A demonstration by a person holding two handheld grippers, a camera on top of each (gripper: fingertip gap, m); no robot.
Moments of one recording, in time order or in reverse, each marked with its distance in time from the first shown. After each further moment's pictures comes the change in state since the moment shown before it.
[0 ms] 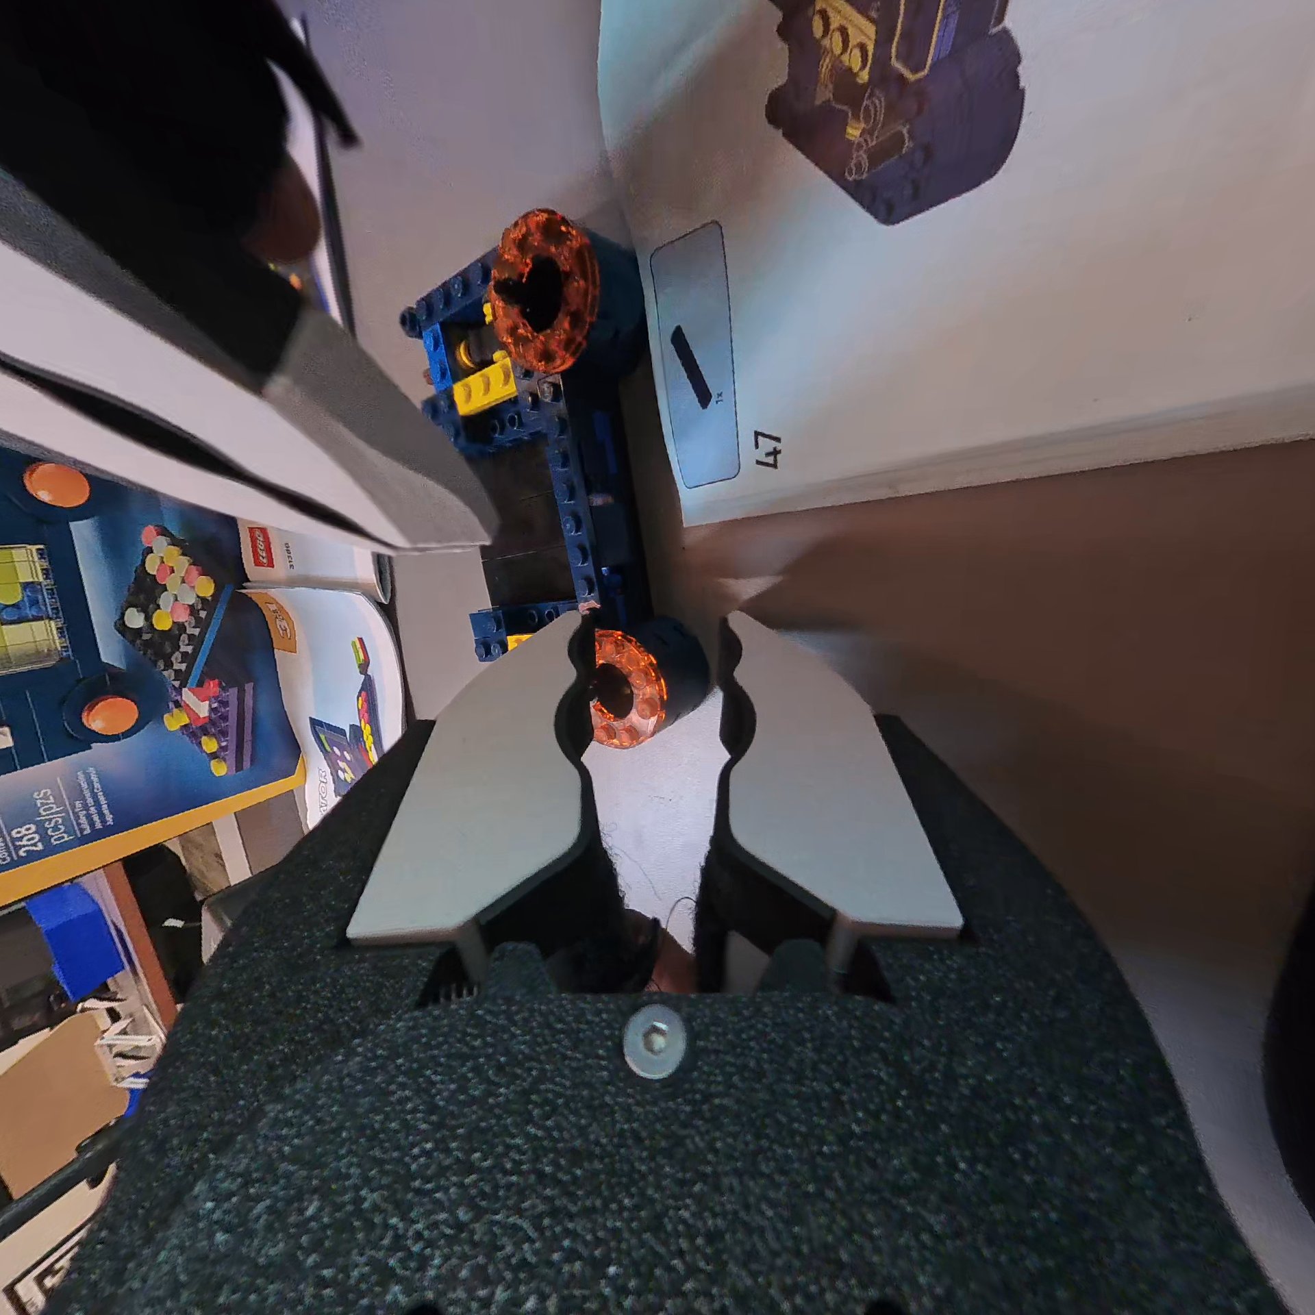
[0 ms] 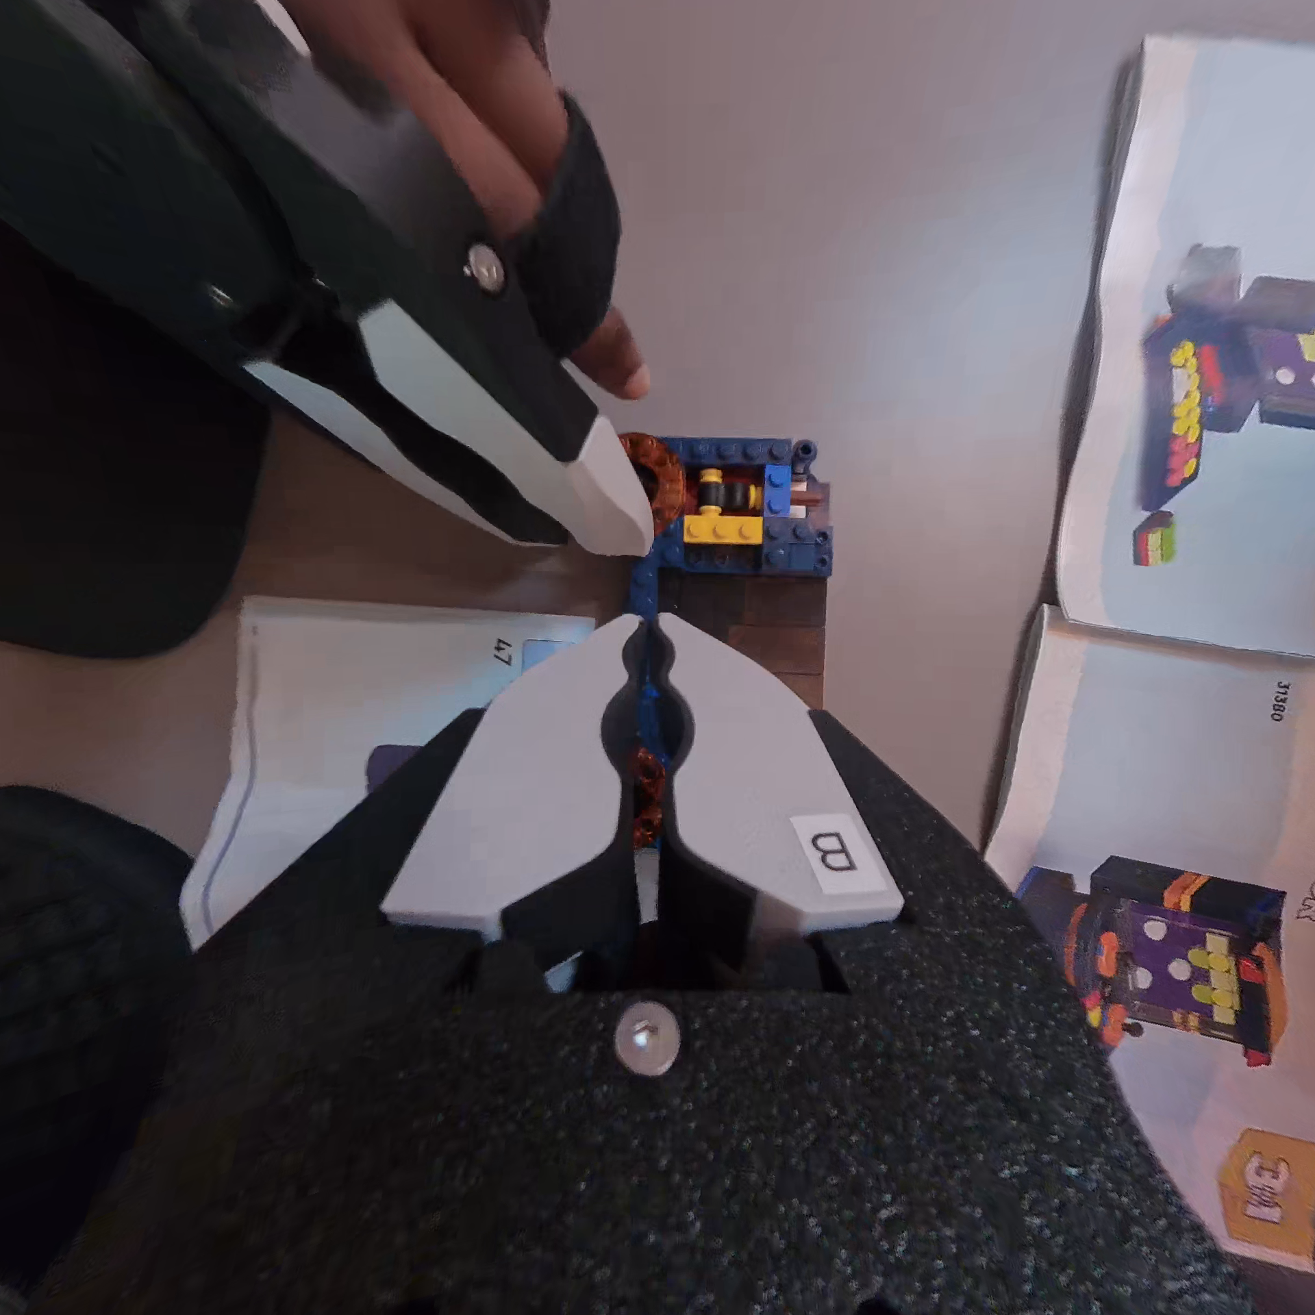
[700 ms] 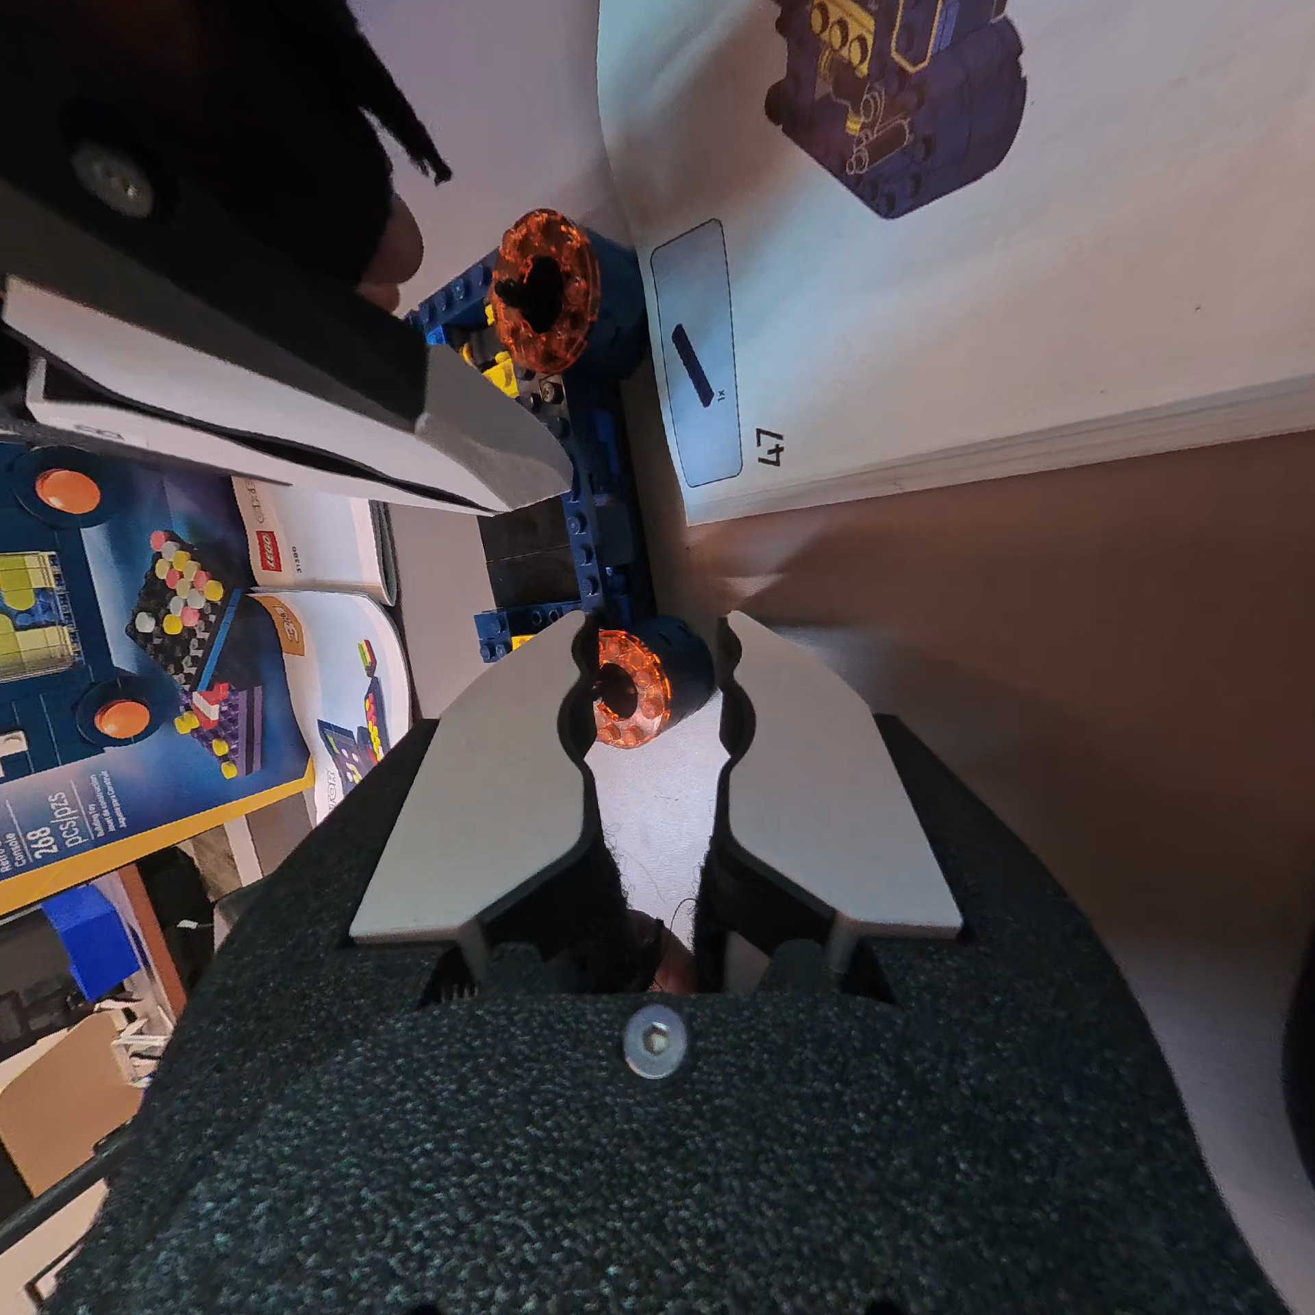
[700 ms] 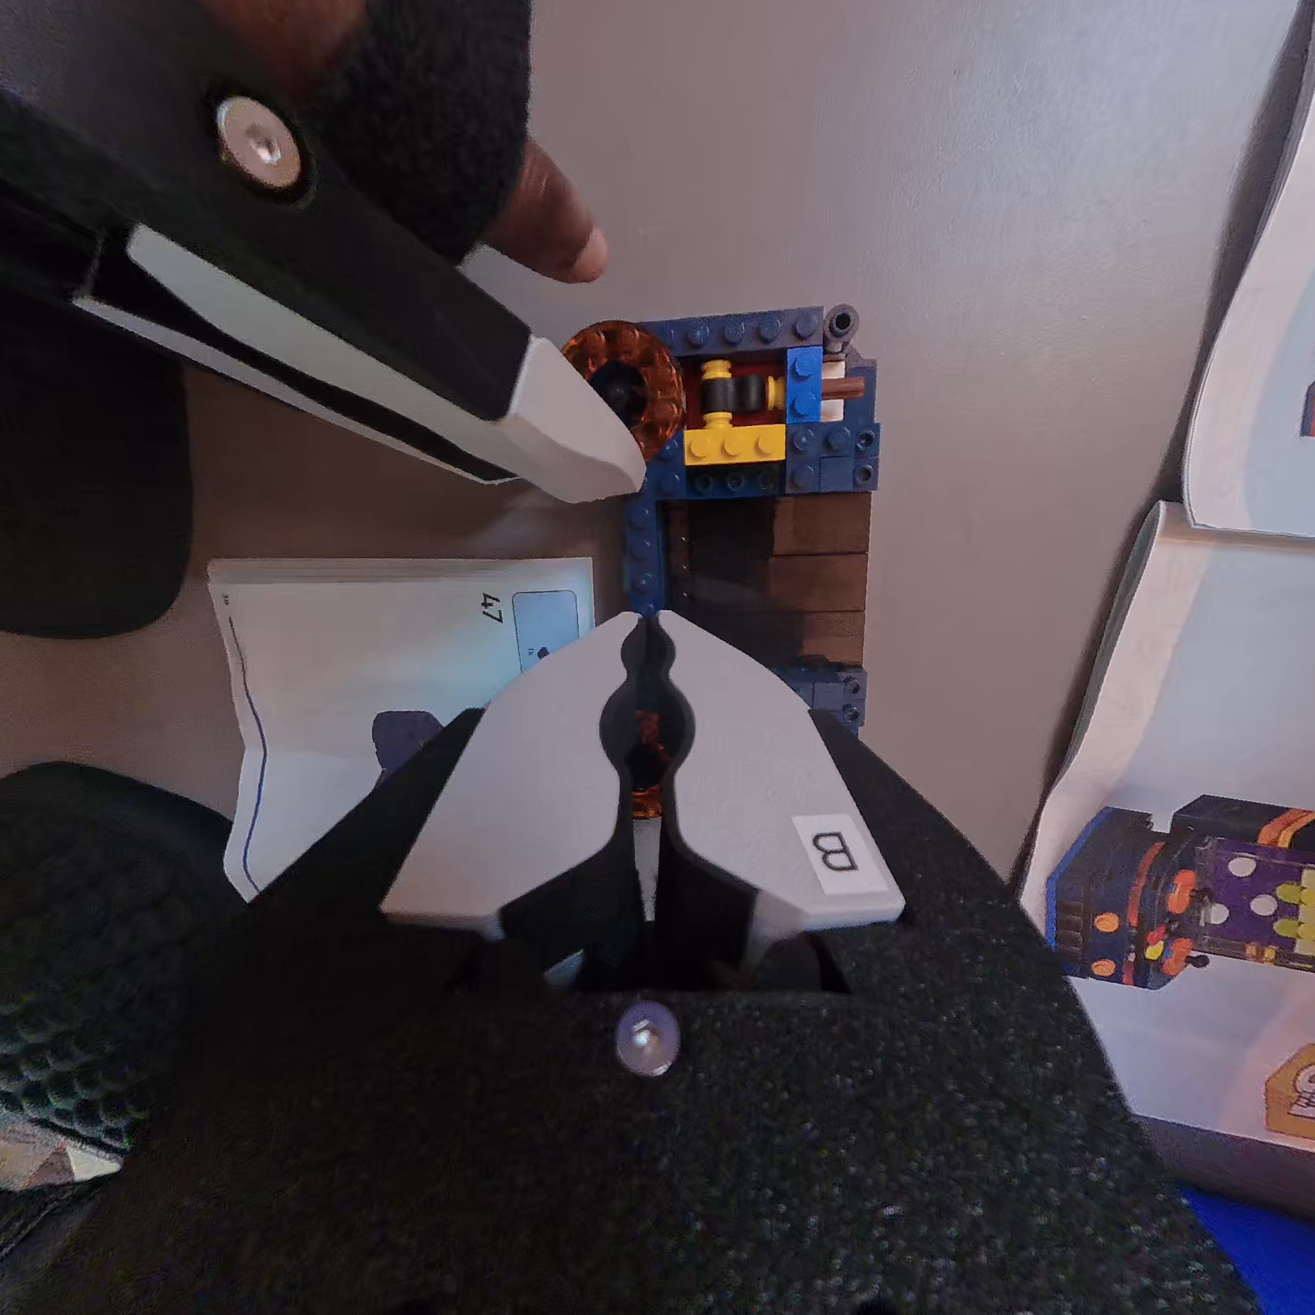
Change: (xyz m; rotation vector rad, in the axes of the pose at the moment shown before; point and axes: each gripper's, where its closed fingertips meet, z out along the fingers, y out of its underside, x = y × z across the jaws) left arm -0.002 0.000 0.001 0.001 -0.007 0.014; right arm -0.004 0.024 0.017 -0.245 -0.031 0.091
